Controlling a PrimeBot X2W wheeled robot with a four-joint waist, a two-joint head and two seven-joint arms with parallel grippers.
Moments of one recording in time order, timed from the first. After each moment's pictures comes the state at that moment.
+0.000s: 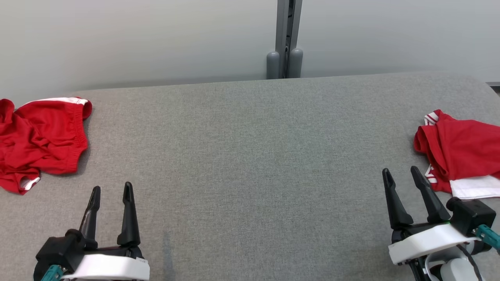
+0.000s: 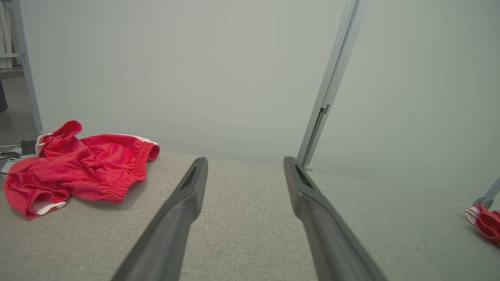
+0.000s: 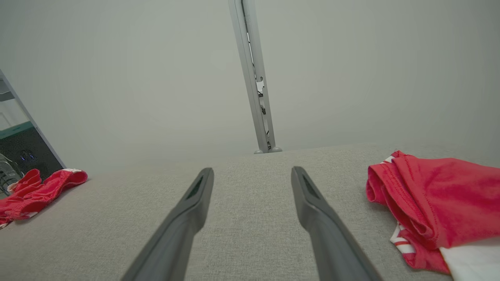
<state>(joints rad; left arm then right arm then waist) 0.01 0.05 0.03 0.11 -0.31 -0.03 -0.26 -0.14 -0.14 0.13 0.27 0.37 0.13 -0.26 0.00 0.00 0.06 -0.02</state>
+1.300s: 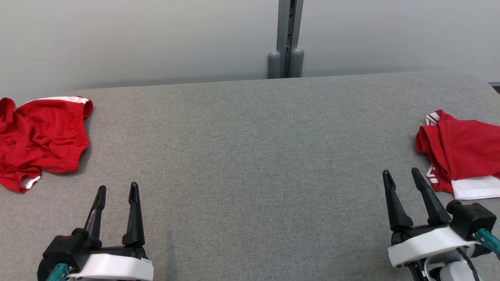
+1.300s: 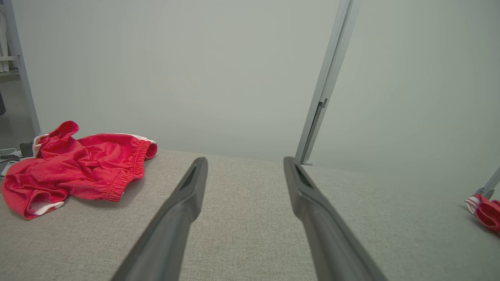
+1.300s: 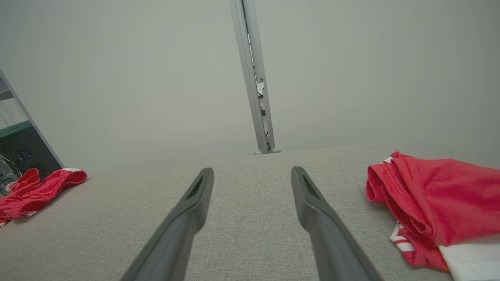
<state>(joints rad) 0.02 0.05 0.00 0.11 -0.28 -0.03 -0.26 -0.11 -0.11 0.11 0.24 0.33 0.13 -0.26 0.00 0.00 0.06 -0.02</state>
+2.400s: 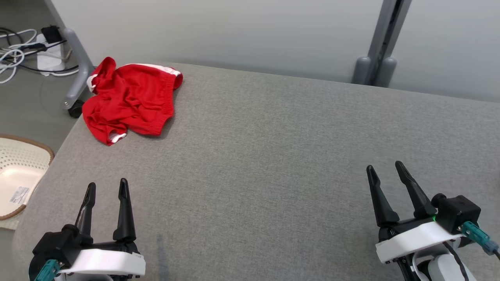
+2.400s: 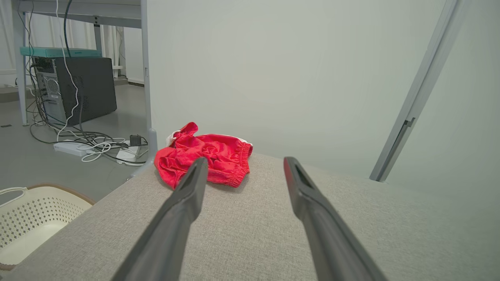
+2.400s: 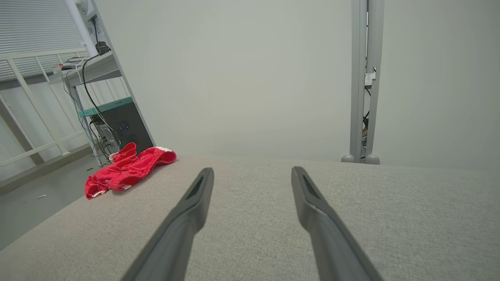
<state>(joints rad) -0.01 0.05 0.05 0.15 -0.28 -0.04 -0.26 -0.15 -0.11 0.17 0.24 0.34 0.13 -0.26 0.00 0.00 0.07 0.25</state>
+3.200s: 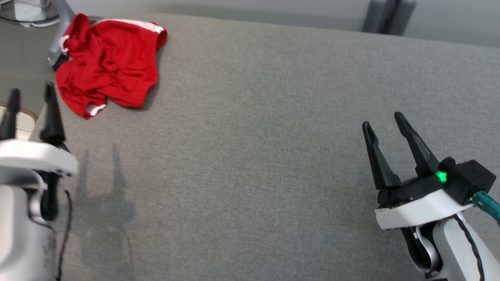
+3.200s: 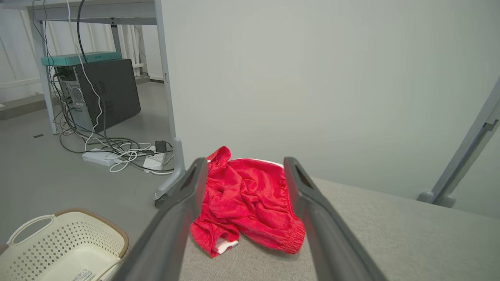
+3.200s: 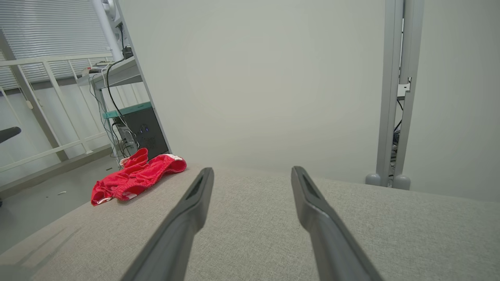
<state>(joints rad) -0.45 0.21 0.12 0.38 -0.37 -0.05 -0.13 -0.26 -0.17 0.24 0.11 0.33 0.13 -0.26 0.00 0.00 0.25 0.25</state>
